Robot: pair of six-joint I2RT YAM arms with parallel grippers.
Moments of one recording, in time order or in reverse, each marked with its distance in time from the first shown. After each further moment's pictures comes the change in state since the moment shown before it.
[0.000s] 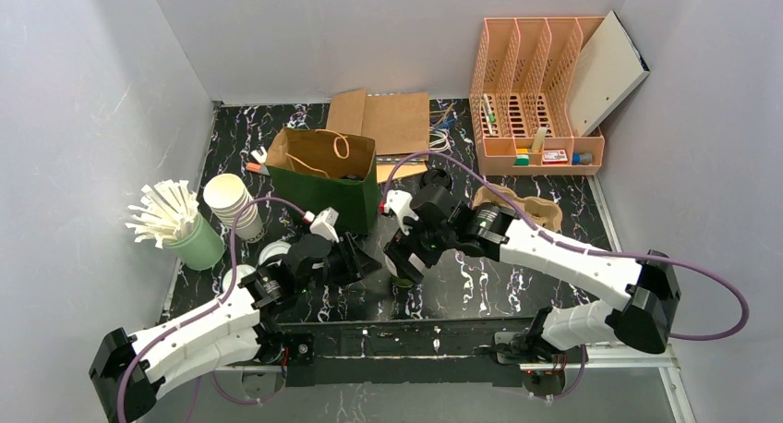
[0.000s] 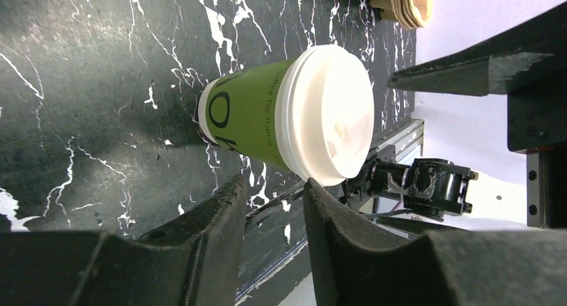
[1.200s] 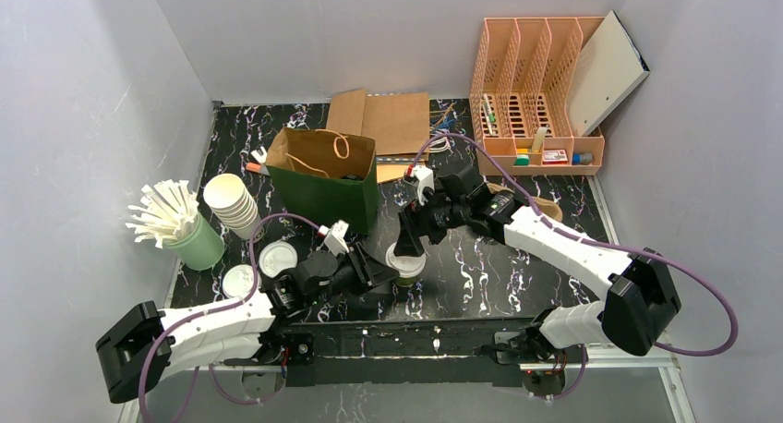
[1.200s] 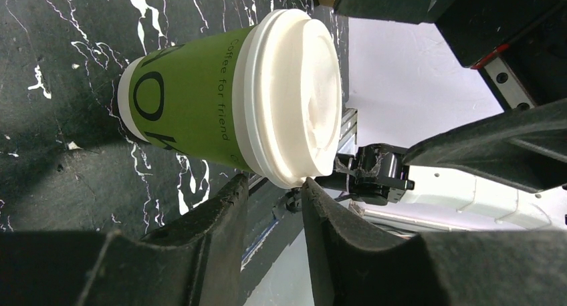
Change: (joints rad) left arm -0.111 0.123 -0.204 0.502 0.007 -0.209; right arm -0.274 0.035 -0.103 0.272 -0.380 0.162
